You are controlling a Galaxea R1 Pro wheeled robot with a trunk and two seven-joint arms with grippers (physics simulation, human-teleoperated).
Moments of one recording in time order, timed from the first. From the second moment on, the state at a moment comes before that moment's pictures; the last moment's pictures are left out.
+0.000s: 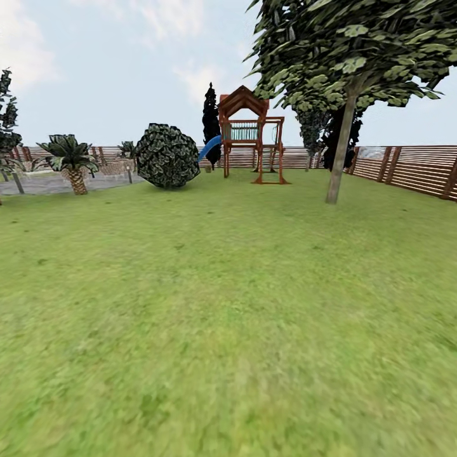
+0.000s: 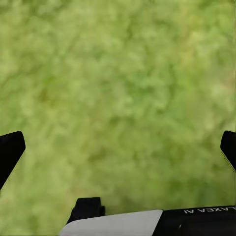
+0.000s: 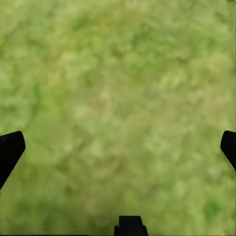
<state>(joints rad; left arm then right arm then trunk) 0.01 -0.04 -0.05 -0.52 -0.01 -0.08 0.01 -0.04 0.00 0.01 -0.54 0.00 -0.06 -0.01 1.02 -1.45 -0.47</state>
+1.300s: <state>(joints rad) 0.01 -0.04 -0.04 -0.52 0.00 -0.08 0.08 -0.04 0.00 0.00 -0.47 0.00 -0.05 -0.01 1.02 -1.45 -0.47</state>
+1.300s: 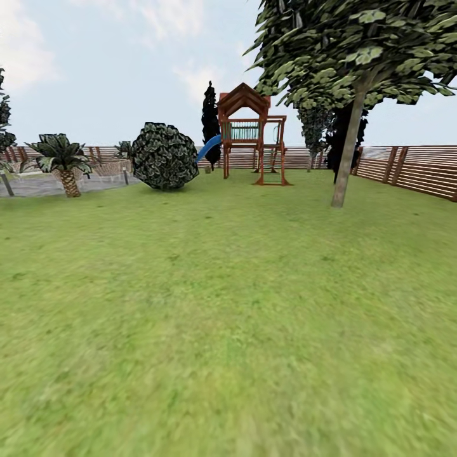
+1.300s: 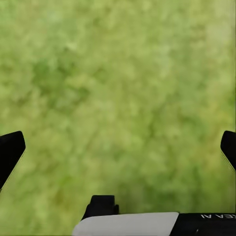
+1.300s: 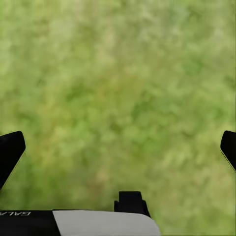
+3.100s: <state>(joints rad) 0.01 -0.04 -0.04 -0.52 -0.01 -0.08 0.08 -0.04 0.00 0.00 -0.47 0.01 -0.06 -0.01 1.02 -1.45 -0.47</state>
